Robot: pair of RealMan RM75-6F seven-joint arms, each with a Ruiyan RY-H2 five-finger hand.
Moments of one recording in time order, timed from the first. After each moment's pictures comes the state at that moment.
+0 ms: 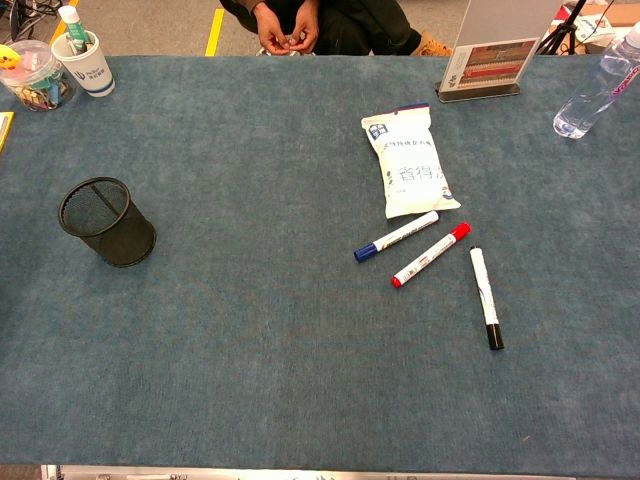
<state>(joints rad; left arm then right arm) -0.15 -1.11 -0.04 -1.75 1.43 1.41 0.26 0.05 -1.11 0.05 -1.55 -1.49 1.49 0.00</state>
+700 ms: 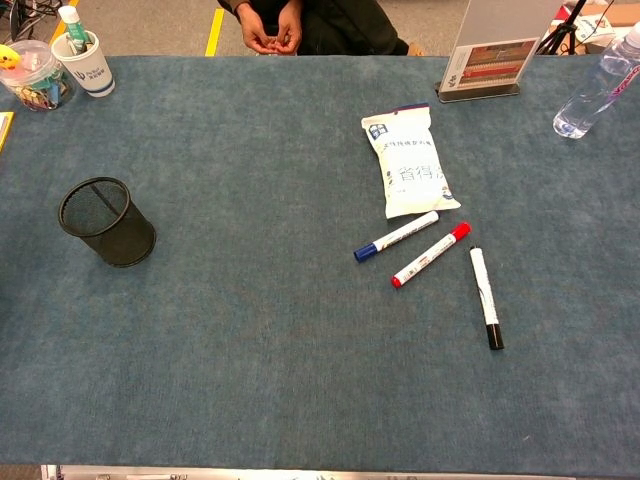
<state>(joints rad) -0.19 -1.13 -0.04 -1.67 1.43 1.31 -0.01 0.06 -1.09 0.12 -1.56 -1.48 1.55 0.07</state>
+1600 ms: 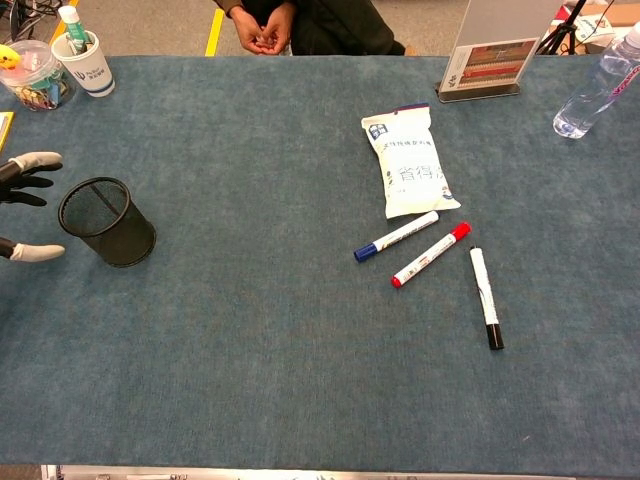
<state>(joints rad) -0.29 -1.27 -0.01 -1.42 1.46 1.06 -0.66 0.08 -1.09 0.11 -1.60 -1.51 1.53 0.07</state>
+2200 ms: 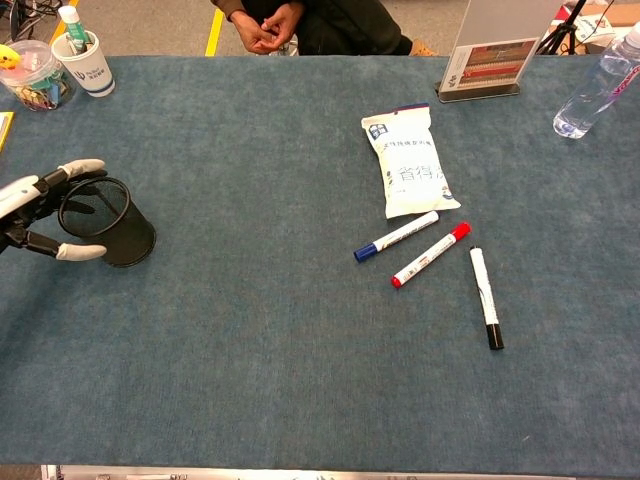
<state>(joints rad) -0.35 -1.38 0.00 -1.32 1.50 1.02 -0.83 0.07 -1.08 0.11 -1.61 -1.50 1.53 0.06</state>
